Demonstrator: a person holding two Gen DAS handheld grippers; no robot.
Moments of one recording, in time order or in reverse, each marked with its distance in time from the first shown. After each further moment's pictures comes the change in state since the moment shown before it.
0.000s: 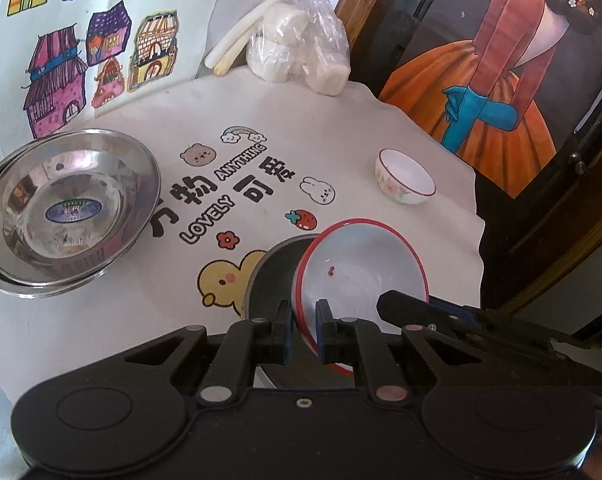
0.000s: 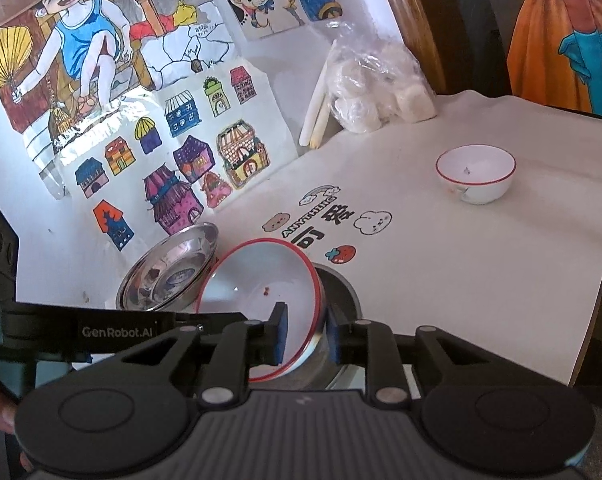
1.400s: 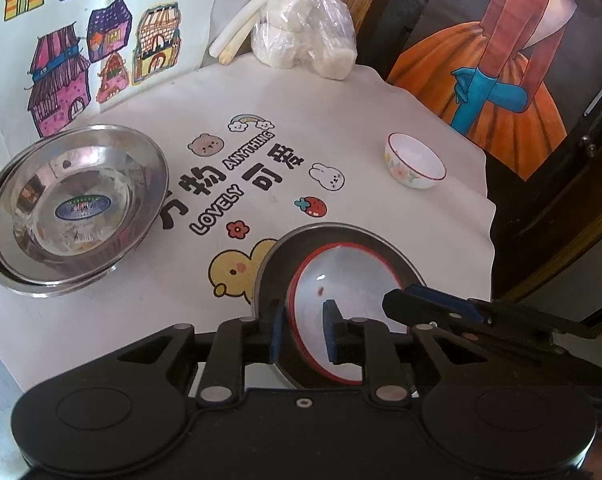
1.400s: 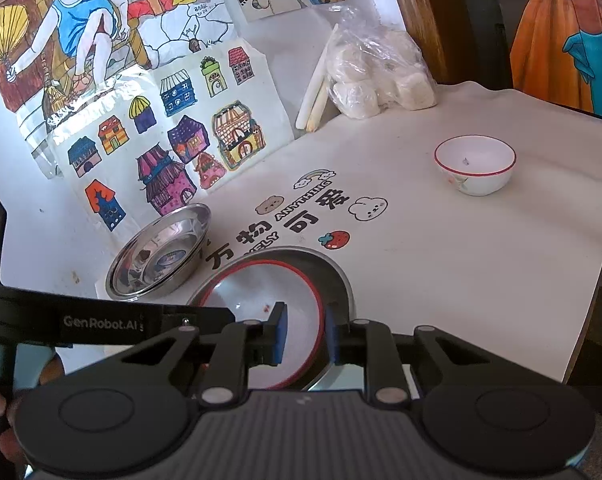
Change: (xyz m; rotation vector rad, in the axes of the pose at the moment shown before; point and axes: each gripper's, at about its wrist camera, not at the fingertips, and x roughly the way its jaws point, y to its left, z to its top) left arm -0.001 -0.003 0.005 0.024 0.054 0.045; right arm 0.004 0.003 0.000 -0.032 0.045 -0.028
